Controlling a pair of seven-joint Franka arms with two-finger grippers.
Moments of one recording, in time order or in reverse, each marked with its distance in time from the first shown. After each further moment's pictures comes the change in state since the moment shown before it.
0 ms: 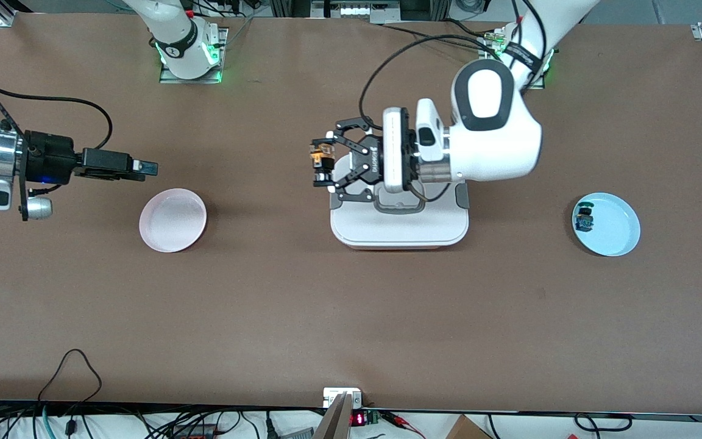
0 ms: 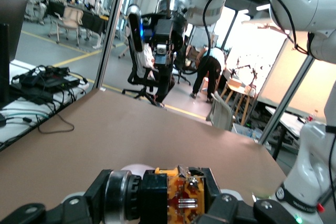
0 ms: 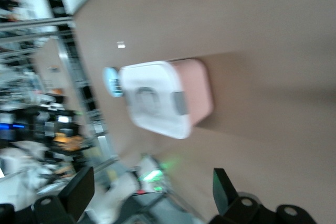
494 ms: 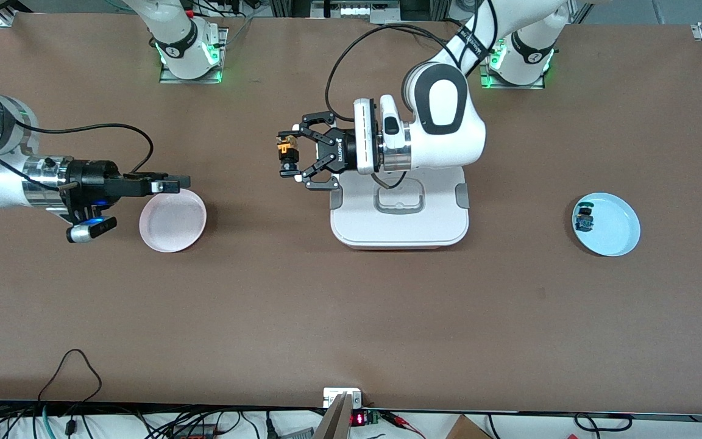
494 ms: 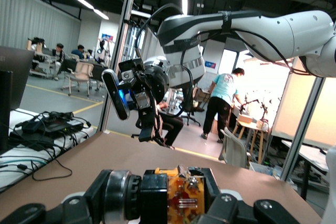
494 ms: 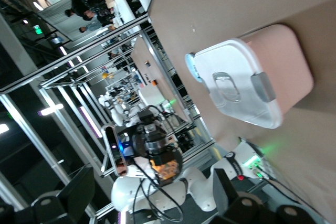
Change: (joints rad) left arm -0.096 0.060 0.000 -0.037 -0.423 0.061 0.444; right arm 0.007 0.079 0.001 -0.135 0.368 -0.006 -0.001
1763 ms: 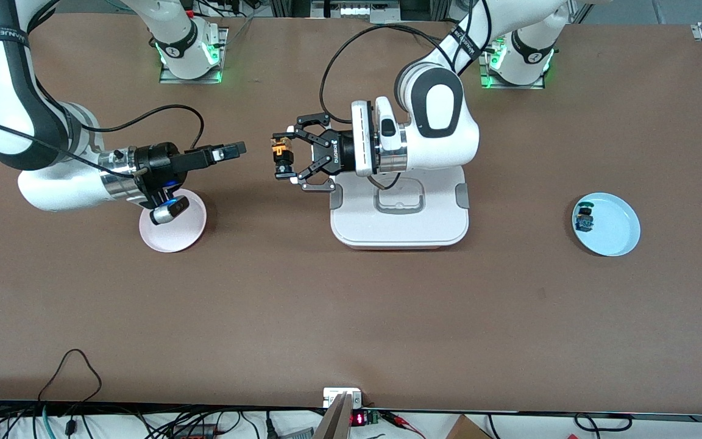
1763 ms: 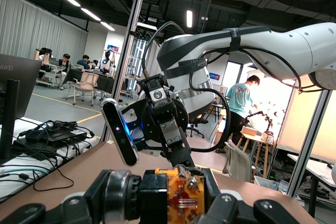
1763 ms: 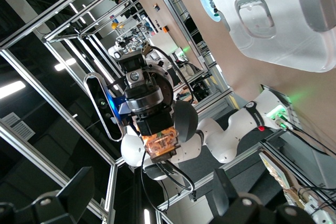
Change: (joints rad) left arm -0.010 0.014 0.007 0.024 -0.044 0.000 0.015; right arm 0.137 0.005 0.006 -0.082 0.137 -0.104 -0.012
